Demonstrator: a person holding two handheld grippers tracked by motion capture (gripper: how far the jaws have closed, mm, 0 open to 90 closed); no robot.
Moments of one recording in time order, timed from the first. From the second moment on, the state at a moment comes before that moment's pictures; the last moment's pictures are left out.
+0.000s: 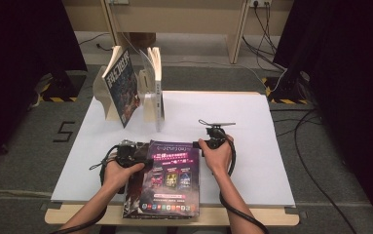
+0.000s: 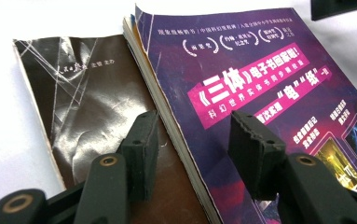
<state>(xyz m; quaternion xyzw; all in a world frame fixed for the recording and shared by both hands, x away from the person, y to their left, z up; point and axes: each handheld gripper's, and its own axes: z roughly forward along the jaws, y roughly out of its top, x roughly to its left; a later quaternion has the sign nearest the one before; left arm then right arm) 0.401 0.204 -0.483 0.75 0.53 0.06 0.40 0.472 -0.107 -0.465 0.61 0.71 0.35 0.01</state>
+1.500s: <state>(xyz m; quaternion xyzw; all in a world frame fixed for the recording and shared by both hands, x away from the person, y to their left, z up) 0.391 0.196 -0.481 0.77 0.51 0.09 0.37 0.483 -0.113 -0.466 0.64 0.65 0.40 -0.06</state>
